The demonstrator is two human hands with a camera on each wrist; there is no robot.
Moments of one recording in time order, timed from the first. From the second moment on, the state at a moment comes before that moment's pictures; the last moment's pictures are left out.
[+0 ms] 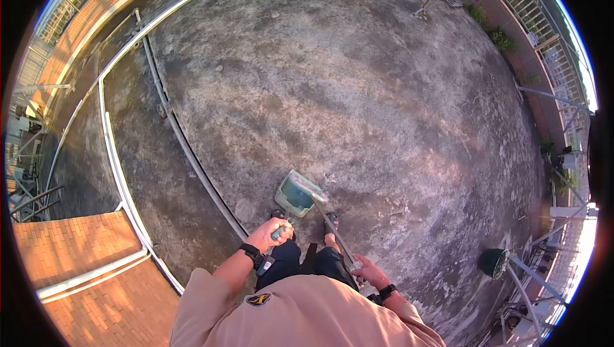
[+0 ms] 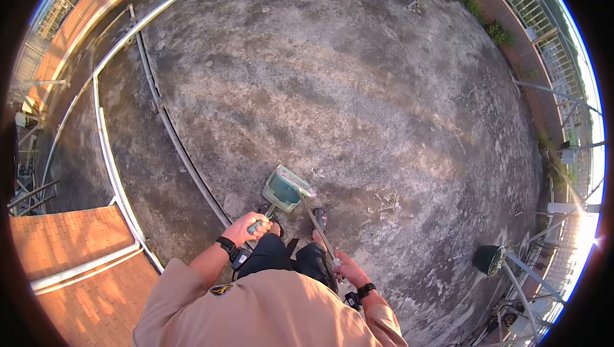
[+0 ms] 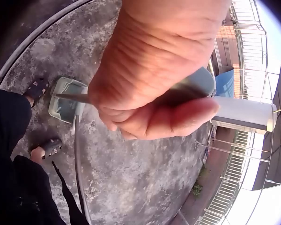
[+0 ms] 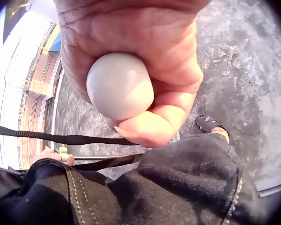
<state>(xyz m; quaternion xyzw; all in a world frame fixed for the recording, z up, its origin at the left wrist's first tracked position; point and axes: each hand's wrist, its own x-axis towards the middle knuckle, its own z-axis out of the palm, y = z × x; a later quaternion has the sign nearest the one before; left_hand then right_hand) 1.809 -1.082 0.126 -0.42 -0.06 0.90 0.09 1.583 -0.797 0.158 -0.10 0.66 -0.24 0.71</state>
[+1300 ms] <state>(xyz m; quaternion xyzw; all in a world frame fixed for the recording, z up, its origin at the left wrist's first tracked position) 1.695 -1.121 0.118 -0.42 0.01 0.87 0.28 1.482 -0.813 0.132 0.08 0.69 -0.48 0.53</state>
